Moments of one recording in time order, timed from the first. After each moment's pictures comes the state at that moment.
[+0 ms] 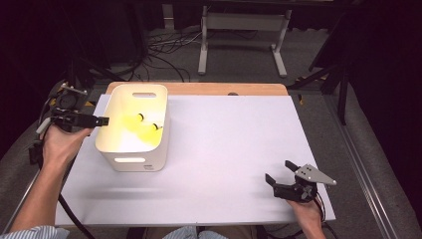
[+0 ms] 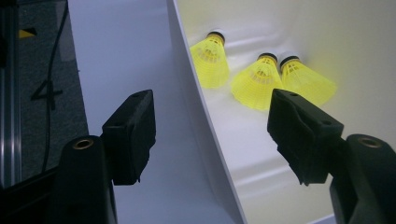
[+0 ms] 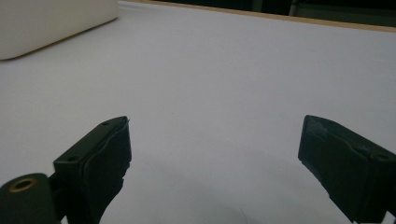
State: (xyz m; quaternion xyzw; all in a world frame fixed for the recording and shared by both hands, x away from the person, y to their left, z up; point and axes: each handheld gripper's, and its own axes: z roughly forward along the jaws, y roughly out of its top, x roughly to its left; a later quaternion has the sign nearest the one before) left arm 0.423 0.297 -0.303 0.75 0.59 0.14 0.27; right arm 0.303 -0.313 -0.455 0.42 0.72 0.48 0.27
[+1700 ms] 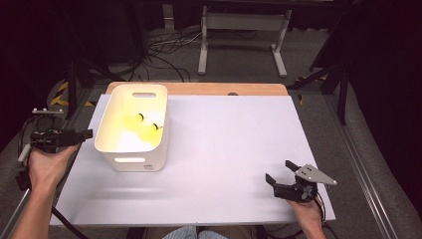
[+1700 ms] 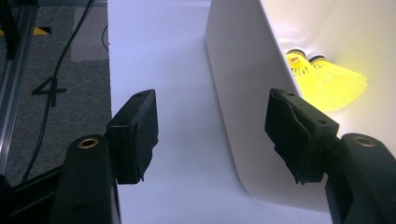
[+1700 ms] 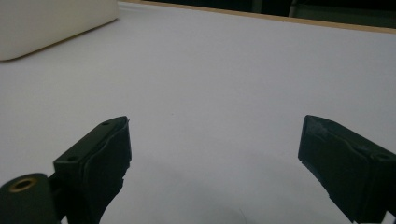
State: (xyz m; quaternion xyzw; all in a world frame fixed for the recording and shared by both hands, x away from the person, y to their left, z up) left arm 0.380 0.337 -0.340 0.69 0.62 0.17 0.33; right arm 0.303 -0.313 -0.454 0.42 0.72 0.48 0.27
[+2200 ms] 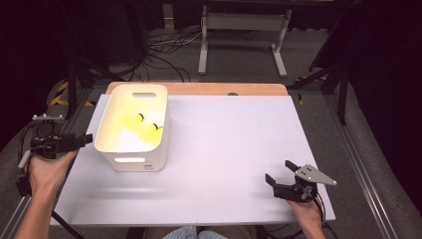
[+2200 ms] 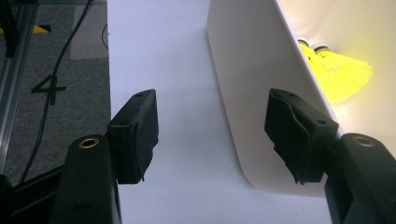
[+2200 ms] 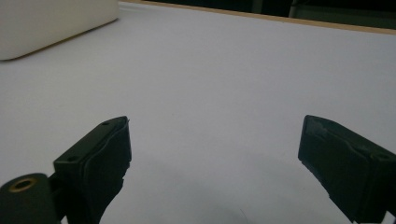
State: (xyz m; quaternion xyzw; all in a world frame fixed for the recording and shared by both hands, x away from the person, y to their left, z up) left arm 0.372 0.338 -0.351 0.69 0.62 0.17 0.32; right arm 0.302 -0.312 -0.453 0.42 0.72 0.48 0.27
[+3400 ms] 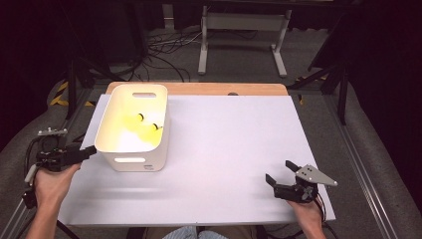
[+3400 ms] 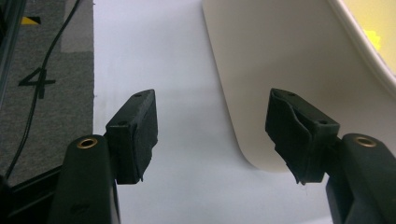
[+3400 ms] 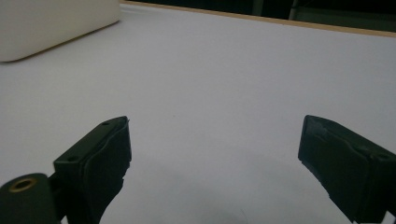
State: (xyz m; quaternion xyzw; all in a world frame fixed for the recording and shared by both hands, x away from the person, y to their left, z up) left arm 0.355 0.335 -0.379 0.69 0.62 0.16 0.34; right arm 0.301 -0.313 -0.453 0.42 0.72 0.48 0.27
